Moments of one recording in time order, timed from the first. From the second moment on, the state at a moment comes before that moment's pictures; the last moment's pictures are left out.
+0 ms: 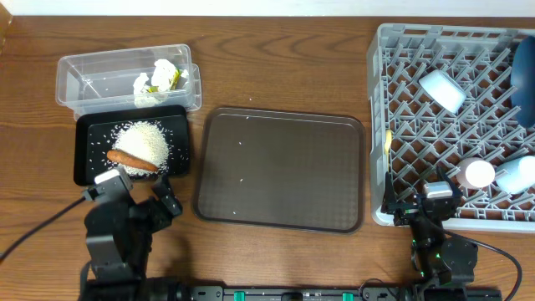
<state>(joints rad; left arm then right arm) 0.07 0.41 0.64 -0.82 -0.07 -0.35 0.03 0.01 0.01 -0.06 -0.08 -0.08</state>
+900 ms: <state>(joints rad) 0.03 0.01 0.02 -0.11 -0.07 -0.09 0.03 0.01 0.01 -0.06 -0.08 -0.08</state>
